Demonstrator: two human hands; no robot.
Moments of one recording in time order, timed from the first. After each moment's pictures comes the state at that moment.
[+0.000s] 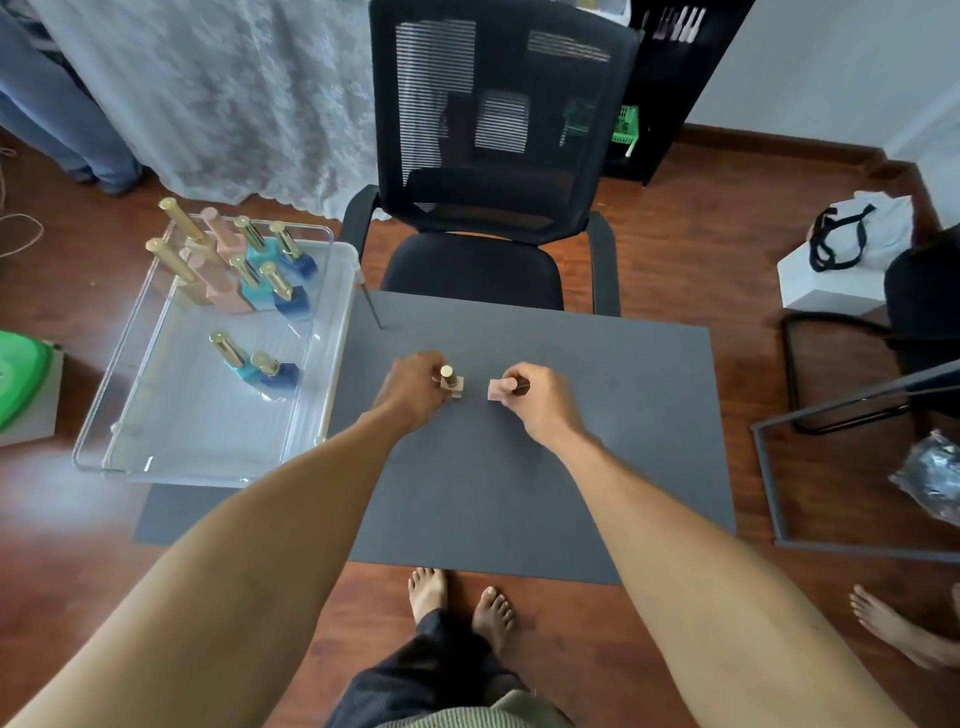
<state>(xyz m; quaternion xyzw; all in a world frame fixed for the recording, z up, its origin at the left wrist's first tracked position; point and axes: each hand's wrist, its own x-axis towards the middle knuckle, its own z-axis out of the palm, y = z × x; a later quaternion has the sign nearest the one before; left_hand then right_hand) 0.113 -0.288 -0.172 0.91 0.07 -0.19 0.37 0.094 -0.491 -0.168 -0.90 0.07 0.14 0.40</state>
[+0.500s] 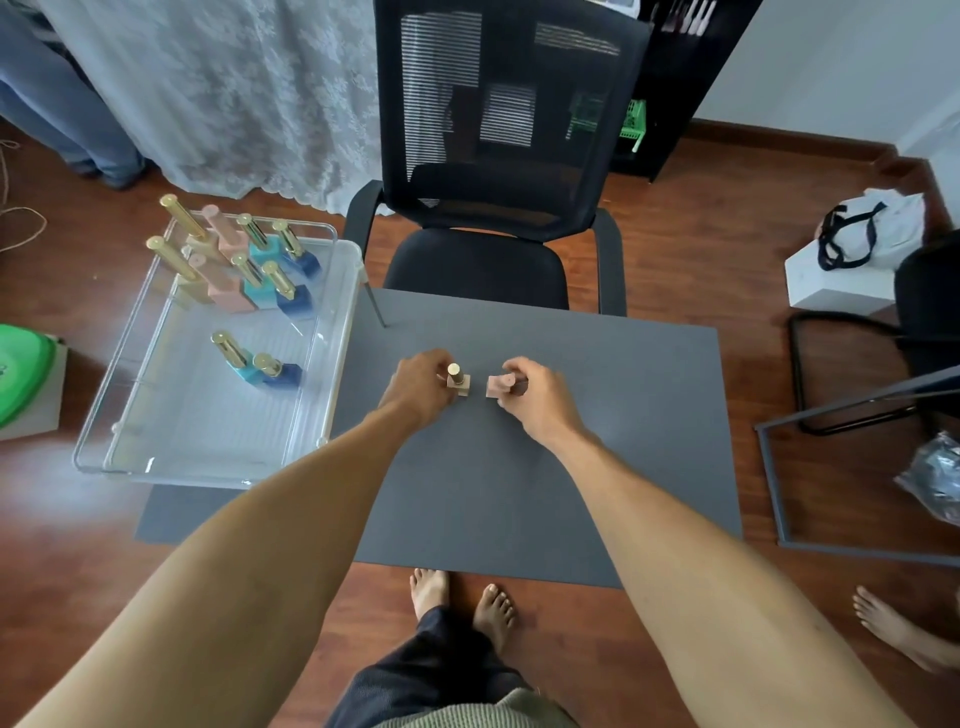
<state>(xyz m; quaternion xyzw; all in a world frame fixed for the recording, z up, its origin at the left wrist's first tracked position) 0.116 -0.290 -0.180 0.90 0.08 -0.19 0.39 0.101 -0.489 -0.183 -0.89 0.06 0.16 0.43</state>
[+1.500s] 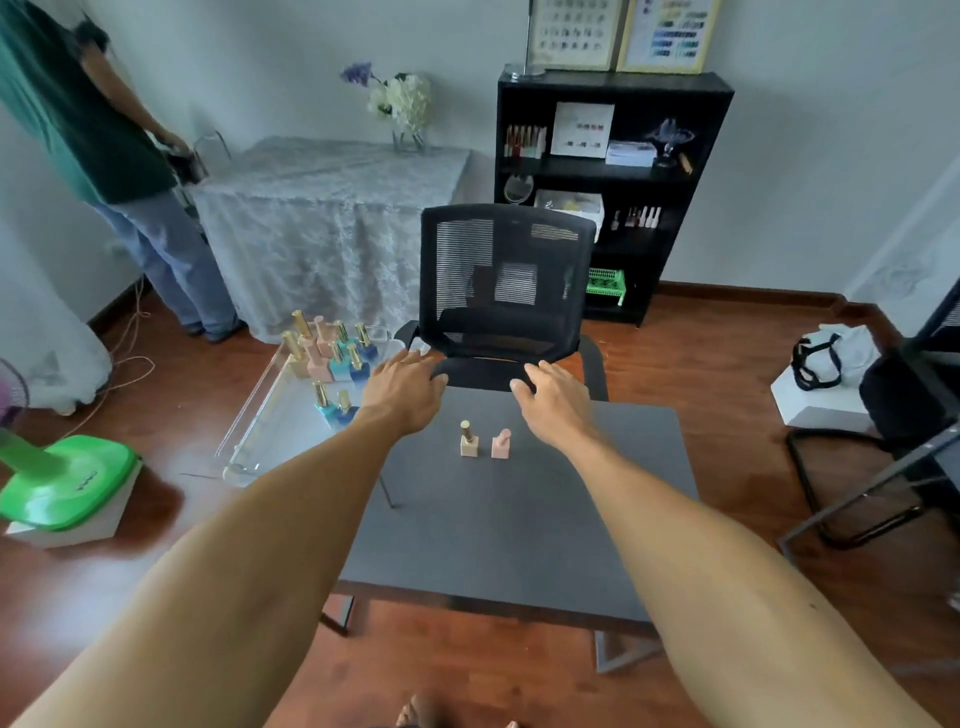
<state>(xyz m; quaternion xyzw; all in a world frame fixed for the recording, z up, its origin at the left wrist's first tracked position) 0.063 -0.272 -0.002 0.99 -0.05 0.00 0.13 0.071 -0.503 -0.037 -0.97 -0.04 -0.04 0.21</state>
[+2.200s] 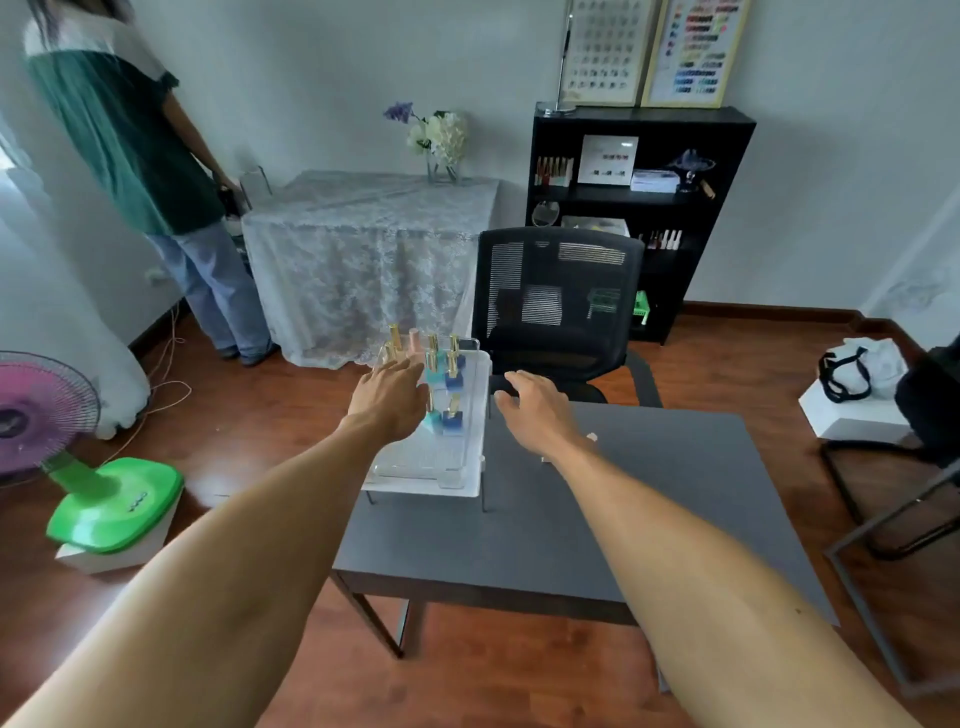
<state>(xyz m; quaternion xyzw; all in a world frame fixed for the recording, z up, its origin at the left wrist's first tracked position) 0.023 -0.101 0.018 0.99 -0.04 0.02 0.10 0.033 -0.332 -0.020 -0.96 -0.09 -0.02 0.28</state>
